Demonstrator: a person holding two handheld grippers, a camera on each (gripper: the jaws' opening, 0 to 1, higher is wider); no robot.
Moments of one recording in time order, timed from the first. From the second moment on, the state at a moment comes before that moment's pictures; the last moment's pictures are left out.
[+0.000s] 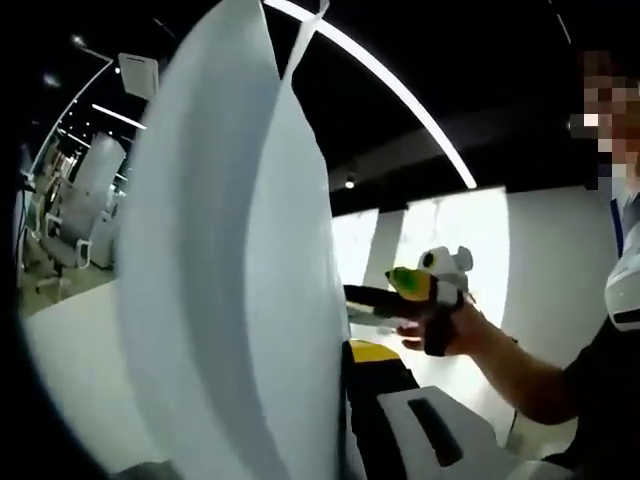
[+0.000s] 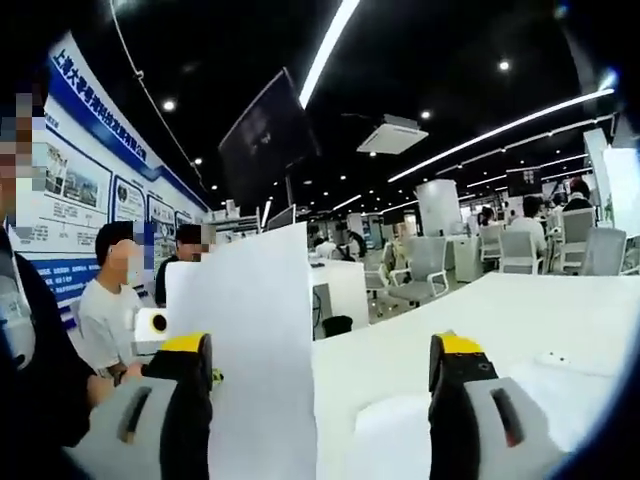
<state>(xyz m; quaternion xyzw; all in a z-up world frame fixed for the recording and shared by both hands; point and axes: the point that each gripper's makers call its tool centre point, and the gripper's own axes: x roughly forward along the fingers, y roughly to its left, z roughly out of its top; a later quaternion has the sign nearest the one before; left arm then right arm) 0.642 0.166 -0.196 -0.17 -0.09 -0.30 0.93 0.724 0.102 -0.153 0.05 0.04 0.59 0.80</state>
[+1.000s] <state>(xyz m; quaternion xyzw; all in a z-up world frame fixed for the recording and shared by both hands) 0.649 0.169 -0.197 -0.18 -0.08 -0.29 0.94 0.724 0.010 -0.142 0.06 0.00 0.51 0.86</state>
